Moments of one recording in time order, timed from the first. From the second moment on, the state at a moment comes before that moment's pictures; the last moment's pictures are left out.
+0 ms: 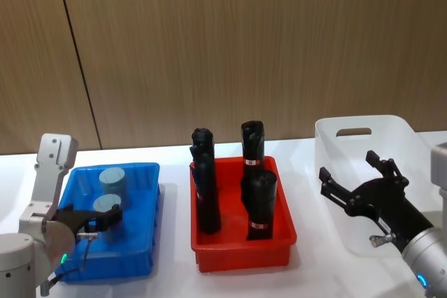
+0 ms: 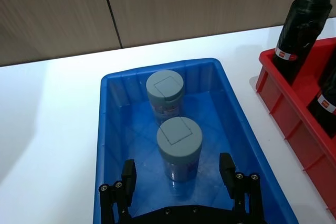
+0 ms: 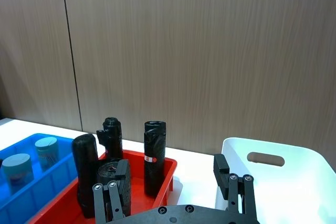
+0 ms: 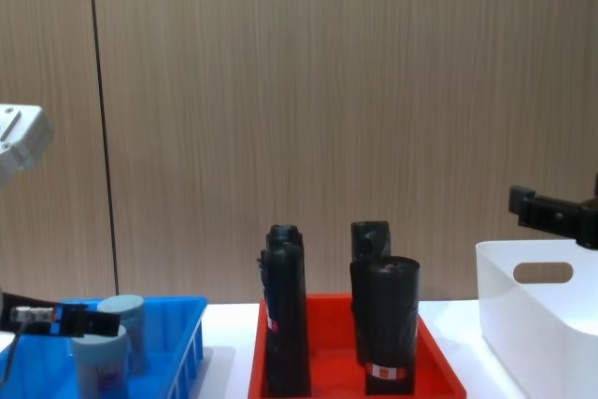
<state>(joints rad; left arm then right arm) -0.32 0.39 0.28 -1.46 -0.52 0.59 0.16 -0.01 0.34 -0.23 -1.77 0.29 0.03 0.07</state>
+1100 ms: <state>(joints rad) -0.43 0.37 0.28 -1.24 -0.44 0.53 -0.03 -0.01 0.34 -0.23 -1.77 0.29 0.03 0.07</state>
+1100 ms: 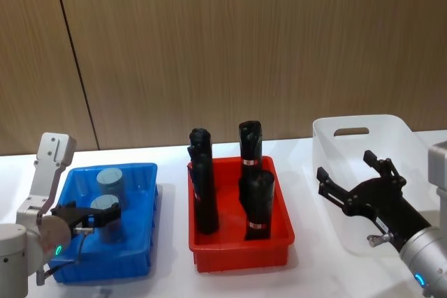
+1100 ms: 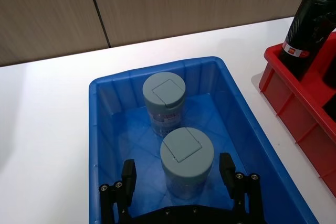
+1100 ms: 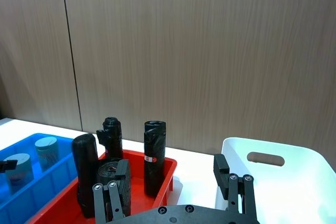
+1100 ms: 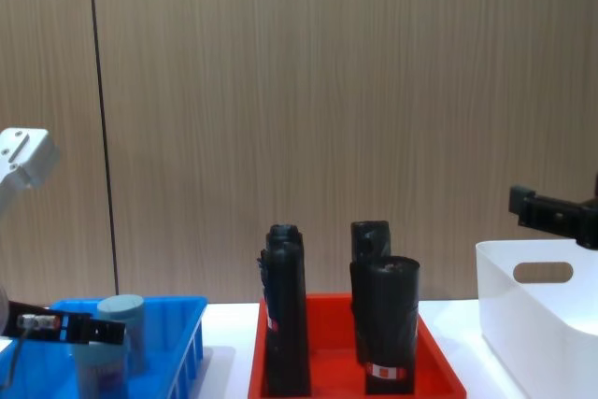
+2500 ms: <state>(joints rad) -0.54 0.32 0.29 -1.00 -0.36 0.39 -0.18 -0.01 0.34 -0.23 -1.77 0.29 0.03 0.07</state>
